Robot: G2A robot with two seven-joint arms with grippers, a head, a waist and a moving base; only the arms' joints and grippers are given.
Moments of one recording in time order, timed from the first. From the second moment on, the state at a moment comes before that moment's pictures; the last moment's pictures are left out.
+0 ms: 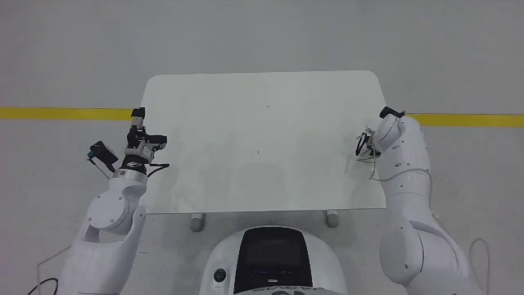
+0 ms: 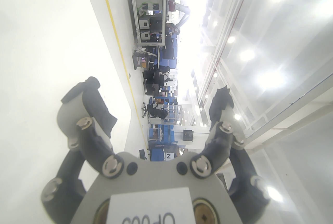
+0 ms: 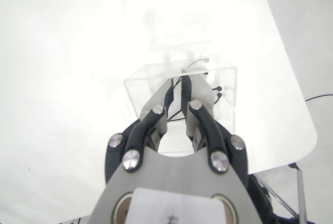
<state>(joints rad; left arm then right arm) 1.73 -1.15 -1.60 -1.80 -0.42 0.00 0.00 -0.90 -1.54 1.86 -0.82 -1.57 0.34 1.03</state>
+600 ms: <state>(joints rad) 1.73 -1.15 -1.60 -1.80 -0.42 0.00 0.00 -0.93 -1.54 1.86 -0.89 -1.57 0.34 1.04</state>
